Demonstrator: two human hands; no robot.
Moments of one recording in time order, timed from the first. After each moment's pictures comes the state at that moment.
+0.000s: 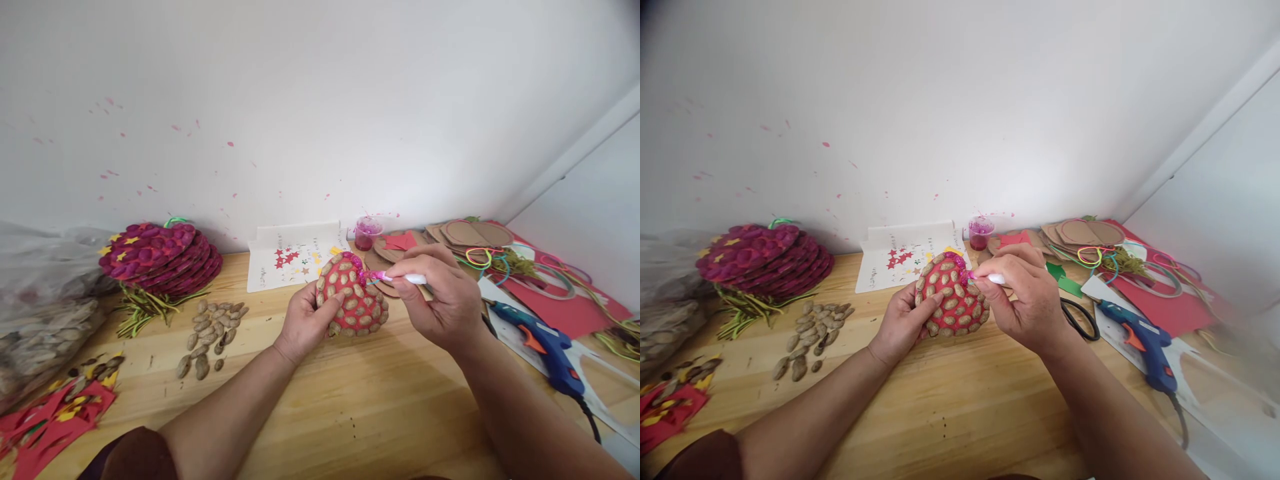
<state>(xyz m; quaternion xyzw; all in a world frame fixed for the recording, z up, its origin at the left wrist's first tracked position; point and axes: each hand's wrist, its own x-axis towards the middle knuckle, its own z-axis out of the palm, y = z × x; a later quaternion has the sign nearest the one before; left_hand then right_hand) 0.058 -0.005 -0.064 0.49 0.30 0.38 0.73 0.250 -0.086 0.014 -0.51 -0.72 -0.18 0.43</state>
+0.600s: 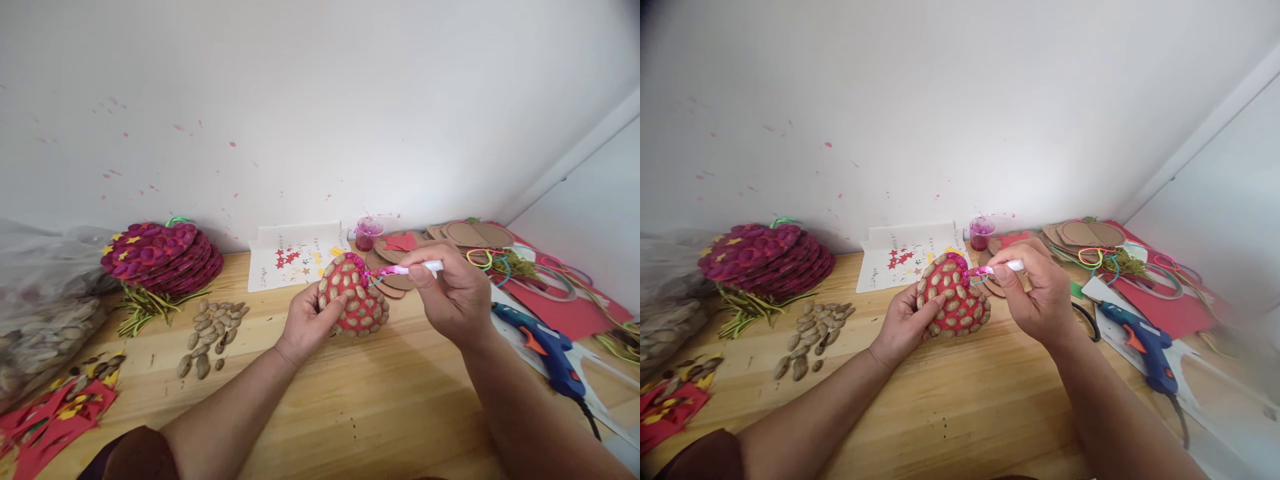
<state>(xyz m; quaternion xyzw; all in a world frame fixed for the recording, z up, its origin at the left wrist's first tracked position) 0.058 -0.005 -0.071 0.51 0.30 0.38 0.71 0.259 -0.086 0.010 -0.53 -0.68 -0.10 0.50</state>
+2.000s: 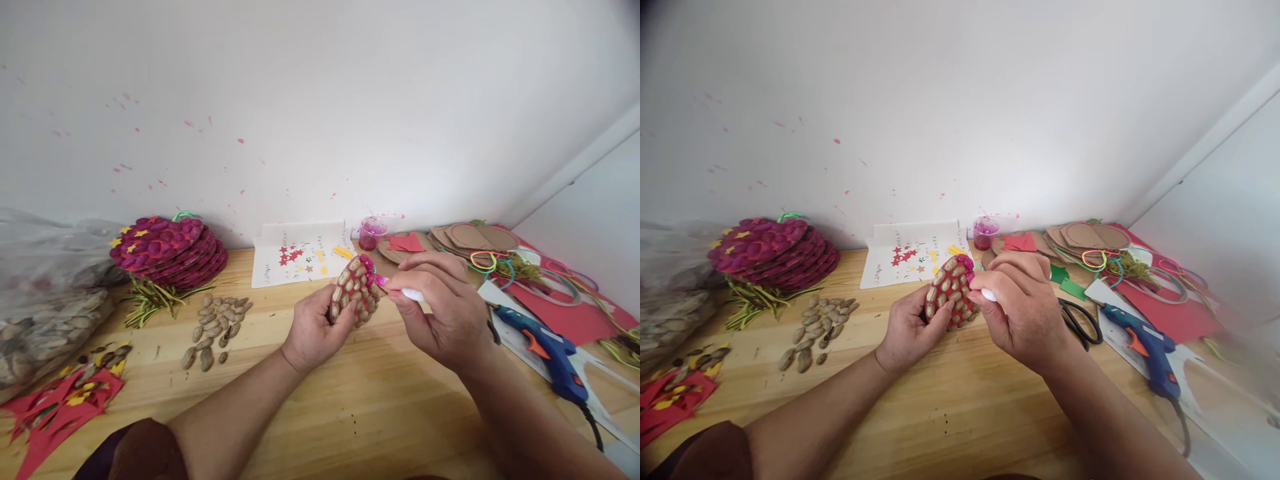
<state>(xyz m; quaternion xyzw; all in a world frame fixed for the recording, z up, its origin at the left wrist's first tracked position) 0.051 -0.016 -0.055 0.76 0.27 0.45 0.38 0.233 -0.096 0.022 -0.49 -0.76 -0.24 0.36</state>
